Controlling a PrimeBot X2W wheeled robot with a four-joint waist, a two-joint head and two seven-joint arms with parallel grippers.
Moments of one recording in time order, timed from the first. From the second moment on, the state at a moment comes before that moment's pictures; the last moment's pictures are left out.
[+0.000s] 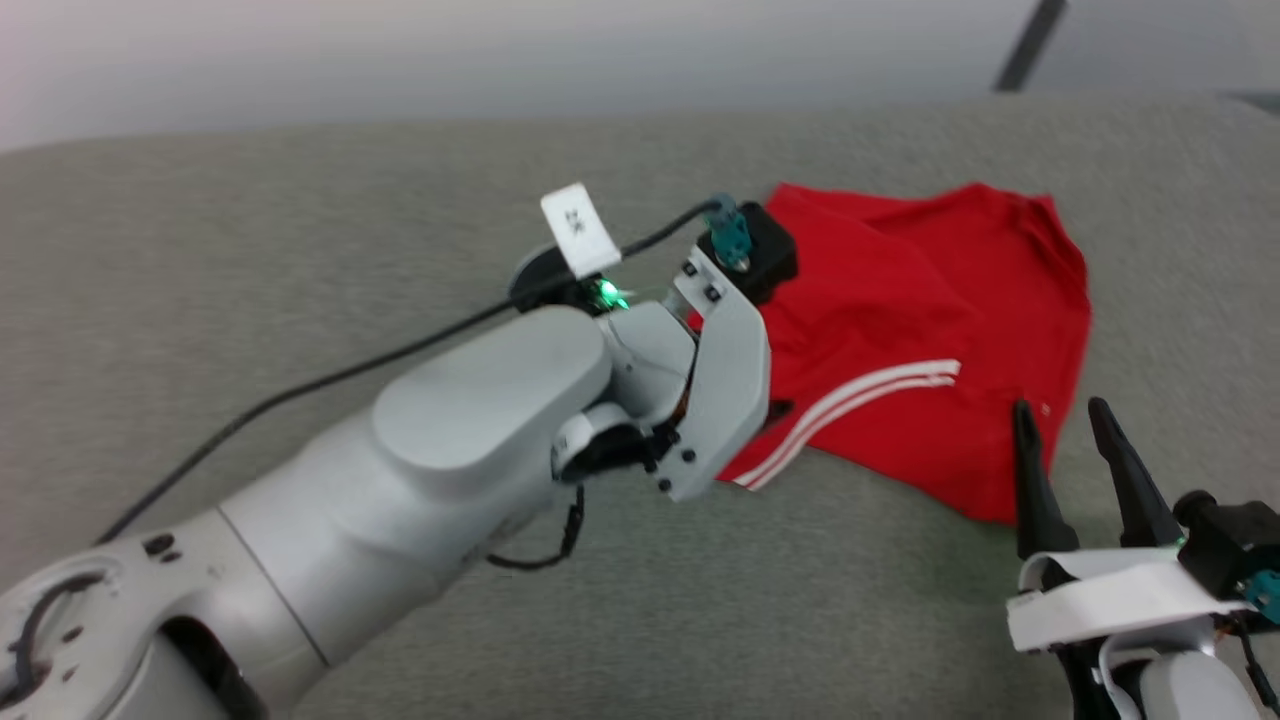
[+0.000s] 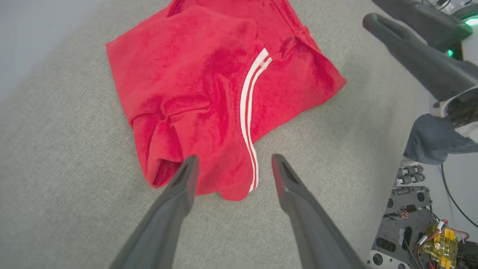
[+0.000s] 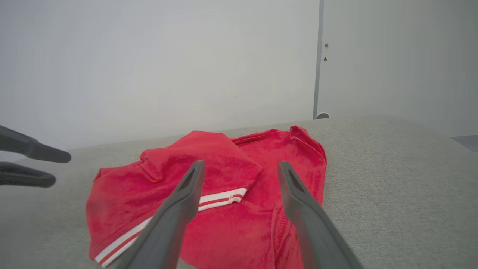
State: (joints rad) left arm -1.19 0.29 -1.26 0.46 -1.09 -0.13 0.54; right arm -0.17 -0.08 0.01 0.19 0.27 0.13 -0.26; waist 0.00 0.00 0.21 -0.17
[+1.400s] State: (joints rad) left arm -1.17 0.29 -0.80 0.93 -1.74 -0.07 0.33; right arm -0.20 -0.08 0.03 0.18 0.26 0.13 -0.26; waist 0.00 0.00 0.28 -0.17
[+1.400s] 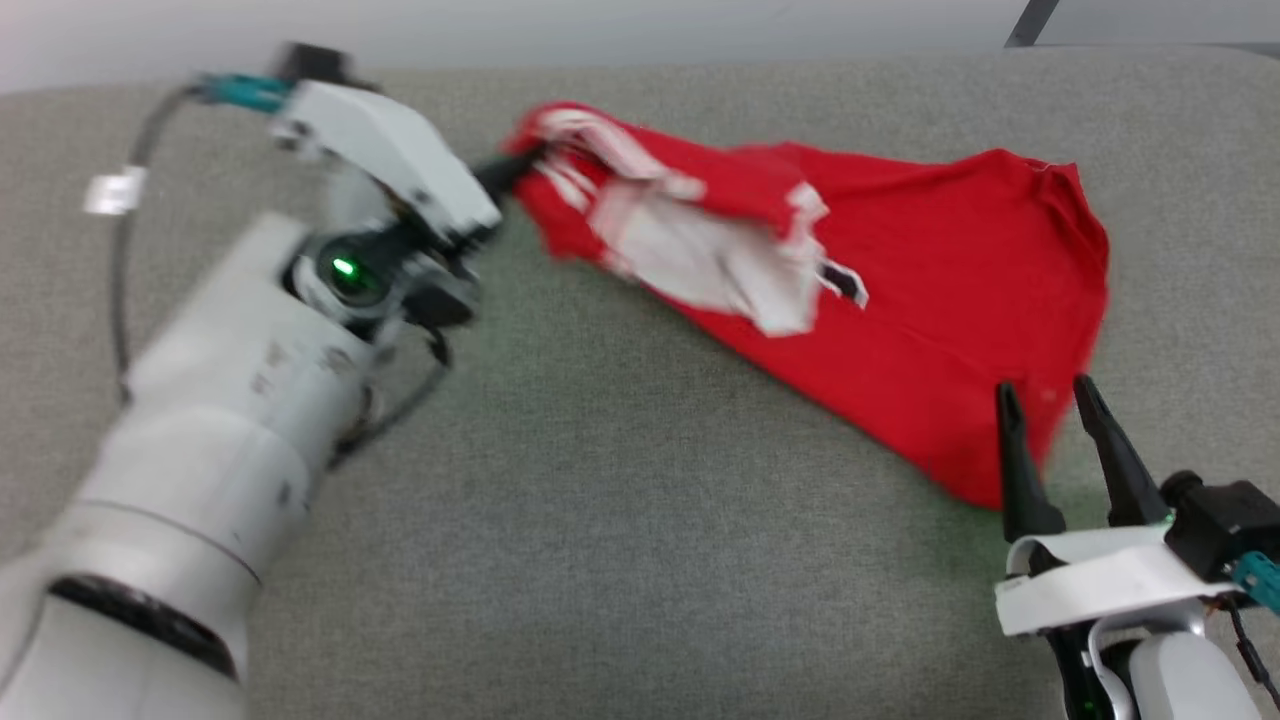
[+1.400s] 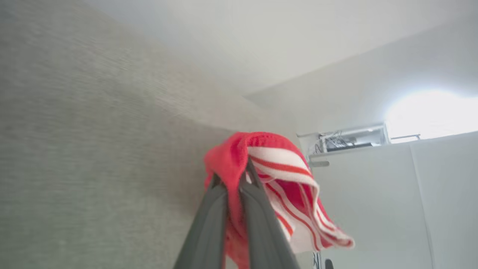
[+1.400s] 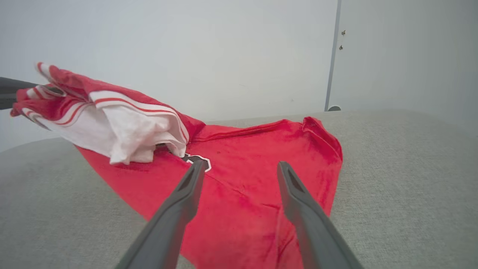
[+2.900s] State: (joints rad) left arm -0.98 0.47 -1.06 0.70 -1.10 -0.02 -0.26; right arm -0.32 -0.58 0.54 0.07 0.35 0.13 0.16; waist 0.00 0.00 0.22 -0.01
